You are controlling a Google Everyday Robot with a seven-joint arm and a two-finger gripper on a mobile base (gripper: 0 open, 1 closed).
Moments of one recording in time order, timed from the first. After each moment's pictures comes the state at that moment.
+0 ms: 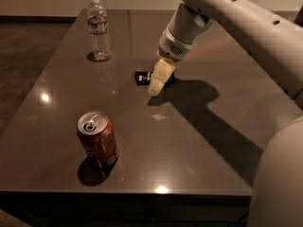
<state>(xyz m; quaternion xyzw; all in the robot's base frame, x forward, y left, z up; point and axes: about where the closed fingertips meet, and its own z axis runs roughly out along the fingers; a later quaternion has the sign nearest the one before) 0.635 -0.026 0.847 -0.63 0.74 0.13 0.18</state>
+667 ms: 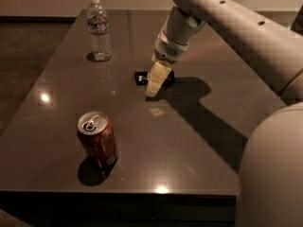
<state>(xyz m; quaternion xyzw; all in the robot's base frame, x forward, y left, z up) 0.639 -0.018 0.835 -0.65 0.73 0.13 0.16</state>
